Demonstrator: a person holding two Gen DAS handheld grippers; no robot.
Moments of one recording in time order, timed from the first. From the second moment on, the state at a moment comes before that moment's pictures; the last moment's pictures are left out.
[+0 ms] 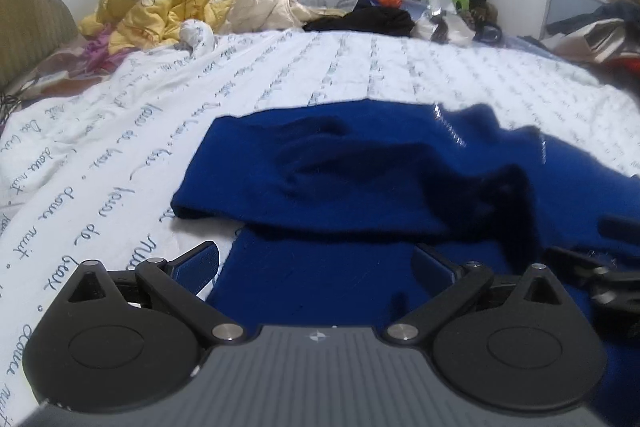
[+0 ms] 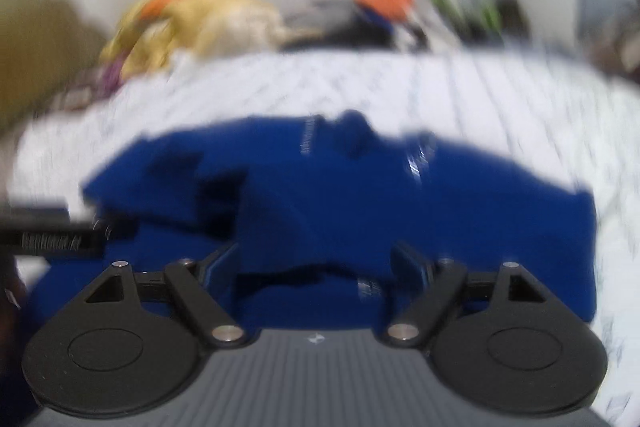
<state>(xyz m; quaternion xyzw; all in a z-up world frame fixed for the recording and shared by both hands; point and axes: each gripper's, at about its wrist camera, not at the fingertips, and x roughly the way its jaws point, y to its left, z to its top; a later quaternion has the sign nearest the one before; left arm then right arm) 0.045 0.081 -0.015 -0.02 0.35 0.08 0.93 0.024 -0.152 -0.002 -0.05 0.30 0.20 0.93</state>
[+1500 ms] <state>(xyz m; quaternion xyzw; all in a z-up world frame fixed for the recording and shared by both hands) 0.042 0.062 -0.033 0.18 0.26 -0.06 0.95 0.019 -0.195 0.004 -0.15 0.30 0.26 0.90</state>
